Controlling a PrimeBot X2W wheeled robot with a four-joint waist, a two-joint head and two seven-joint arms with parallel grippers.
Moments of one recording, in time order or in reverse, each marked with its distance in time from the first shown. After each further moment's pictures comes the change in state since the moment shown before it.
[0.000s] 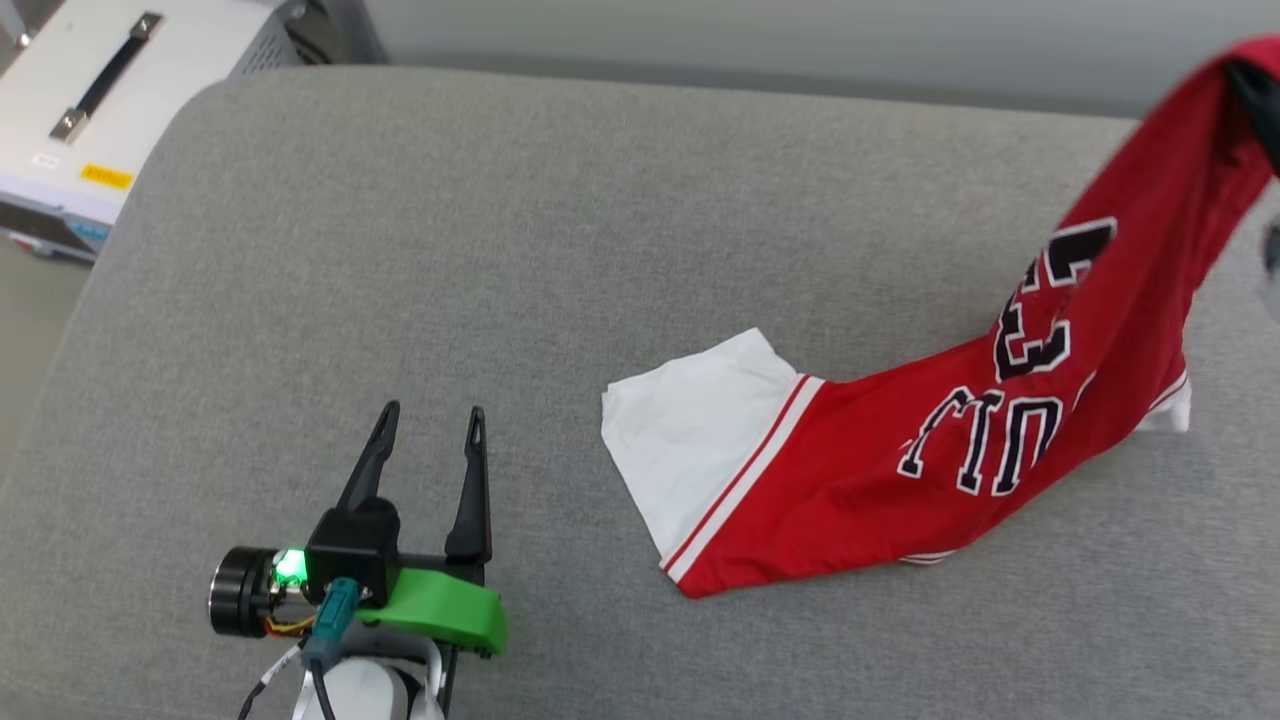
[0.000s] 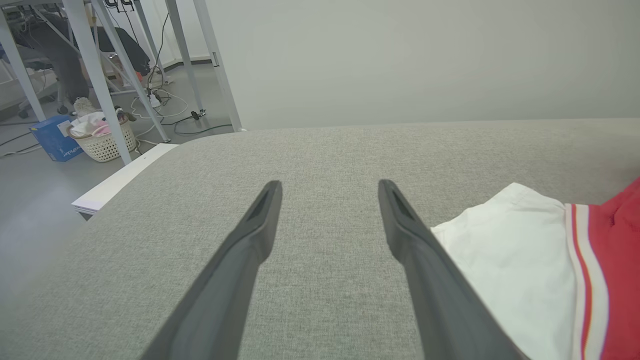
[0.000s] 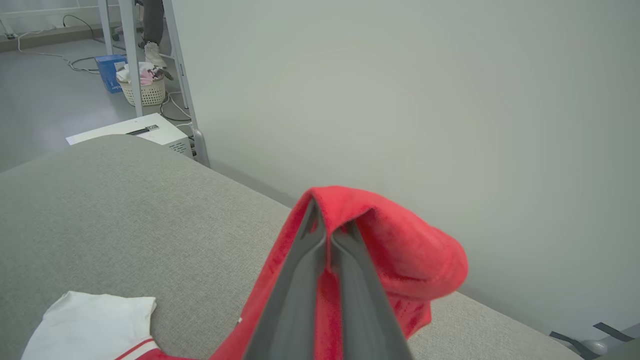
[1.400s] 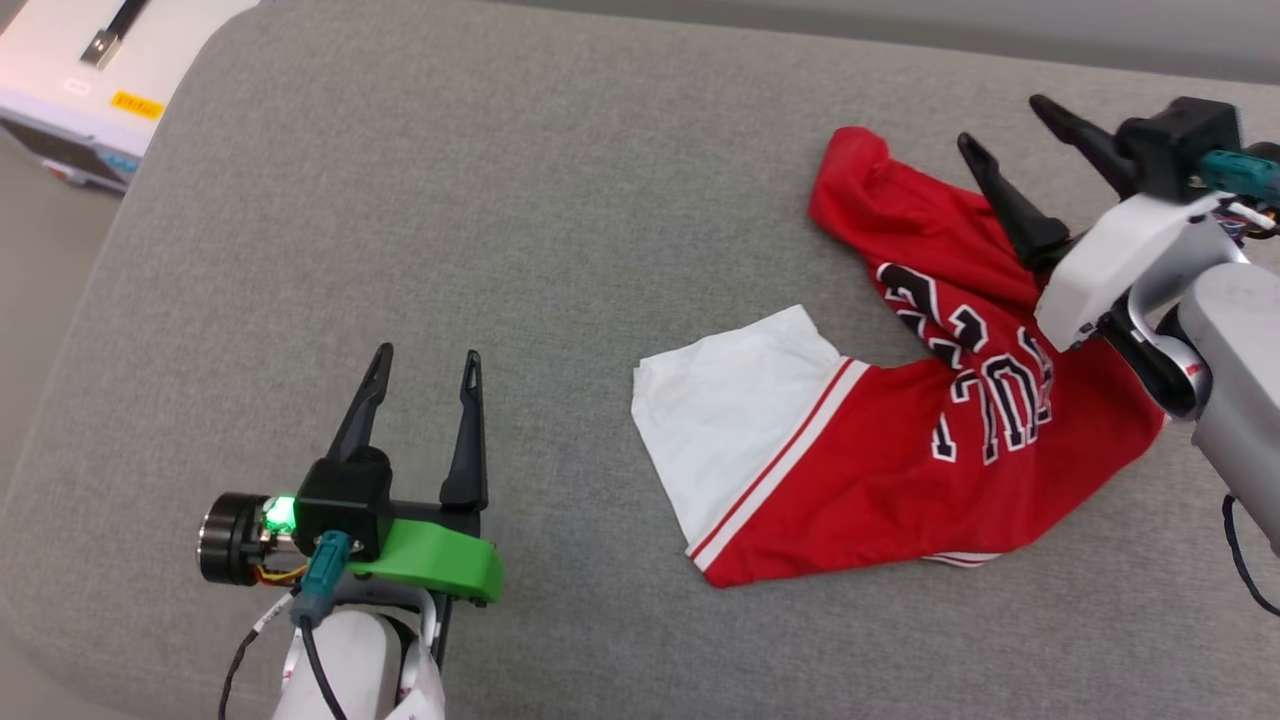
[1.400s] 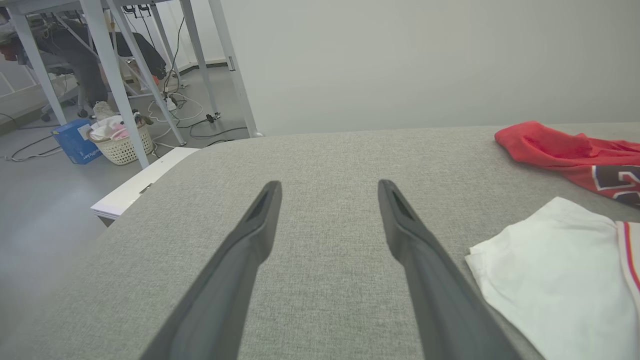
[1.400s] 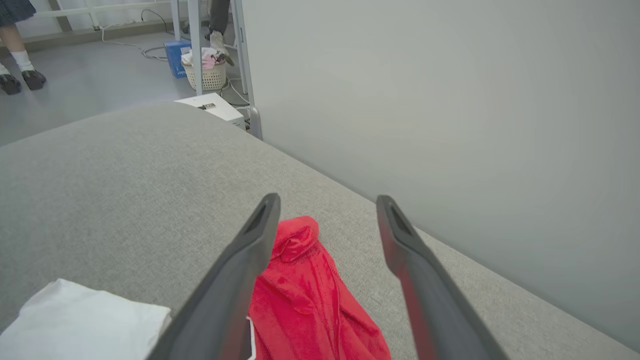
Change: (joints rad) left arm -0.088 -0.003 0.006 0.006 0.002 -0.008 0.000; right arm -0.377 0.155 0.690 0.728 0.115 0.000 -0.600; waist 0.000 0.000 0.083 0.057
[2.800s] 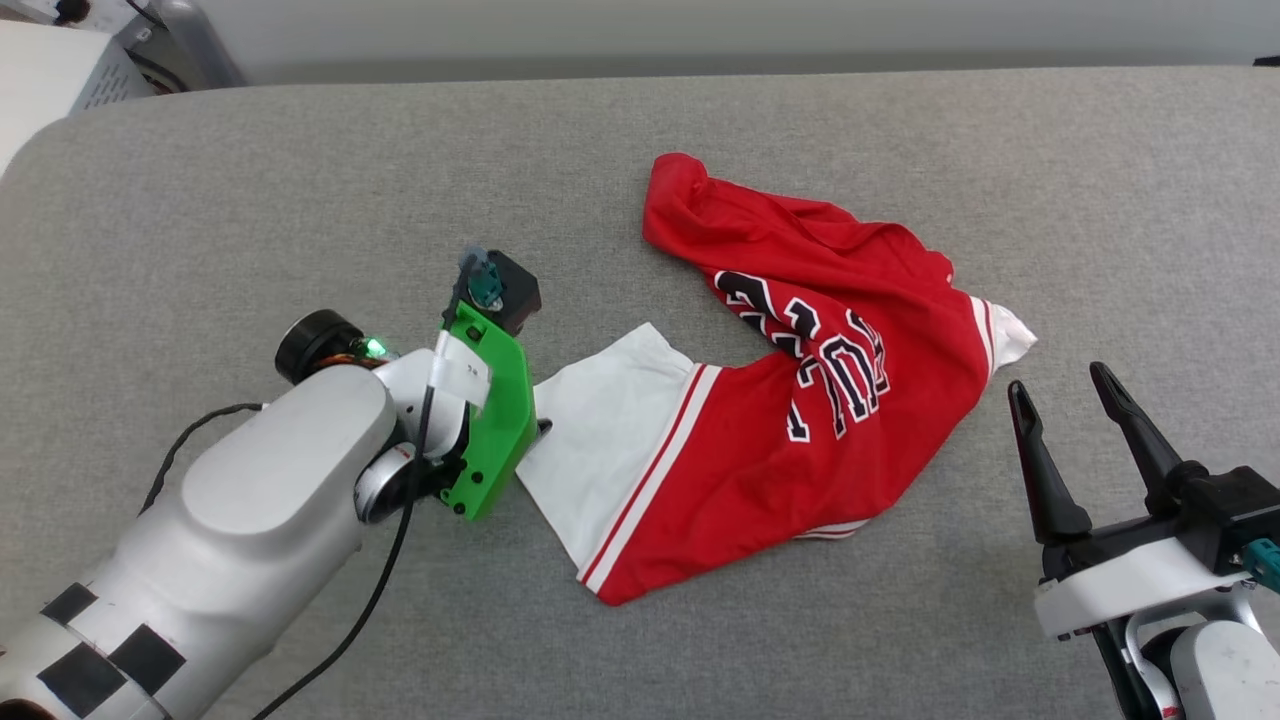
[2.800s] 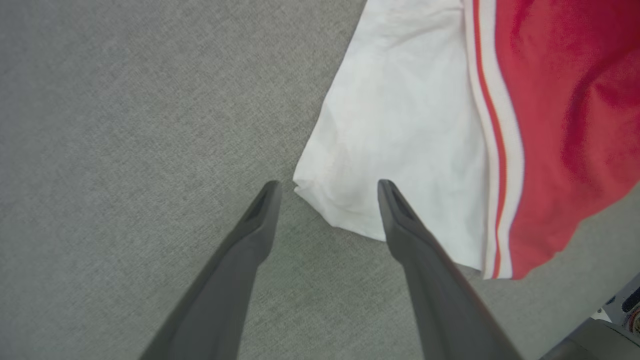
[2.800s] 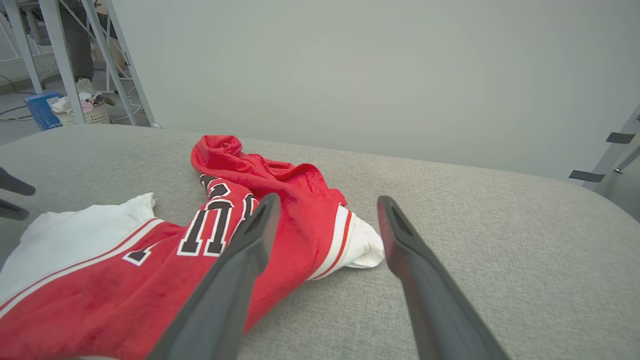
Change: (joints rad) left arm -0.718 0.430 -0.894 0.306 -0.814 -0.123 0.876; right arm 0.866 0.293 -0.790 -0.611 -0.547 0.000 -0.004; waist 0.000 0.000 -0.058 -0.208
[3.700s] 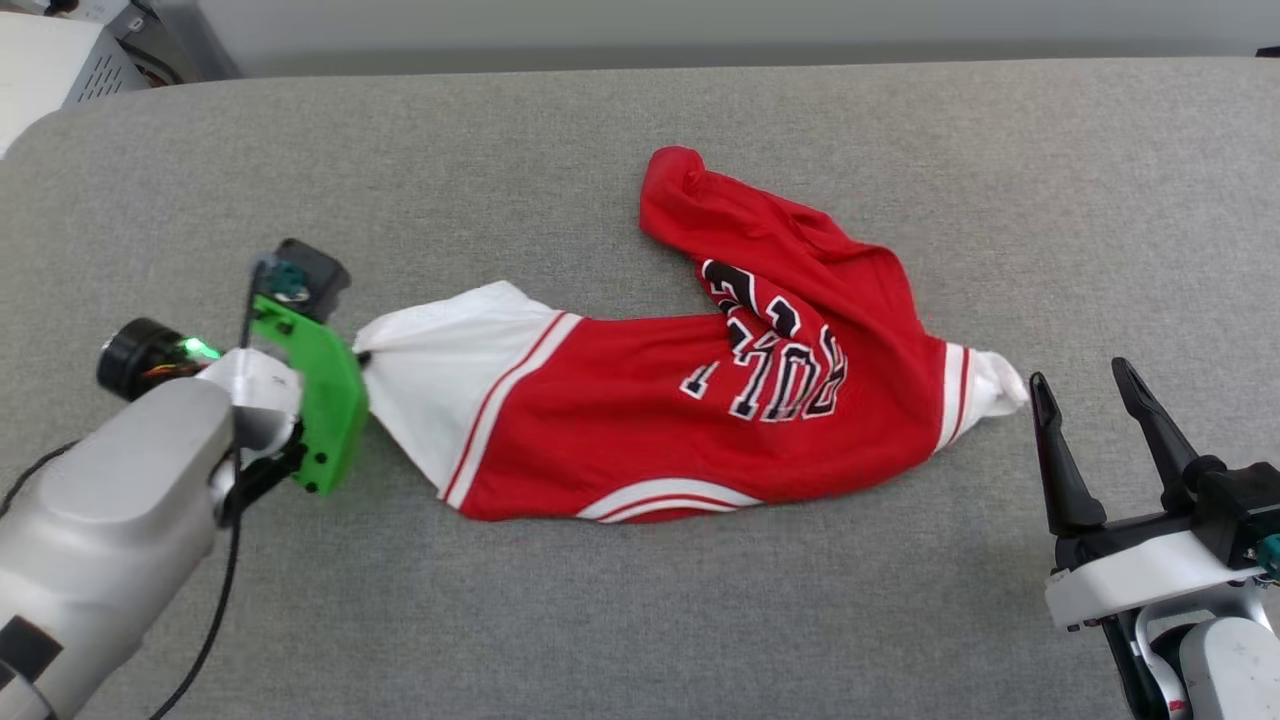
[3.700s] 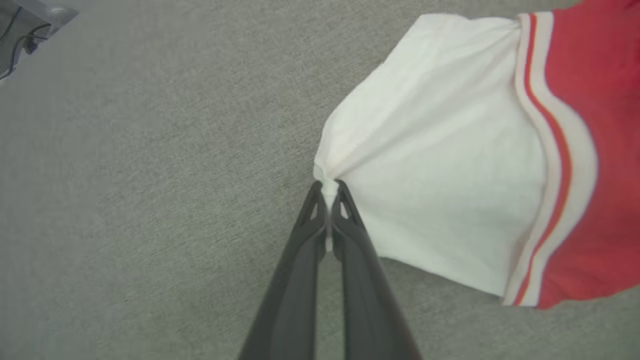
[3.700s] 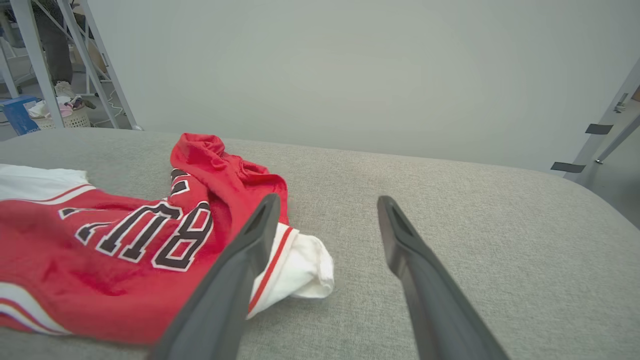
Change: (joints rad) left arm -0.049 0.126 -0.142 0.248 -0.094 0.011 -0.387; right arm -0.010 0.028 -0.049 0.016 -0.019 0.000 0.000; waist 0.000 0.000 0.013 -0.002
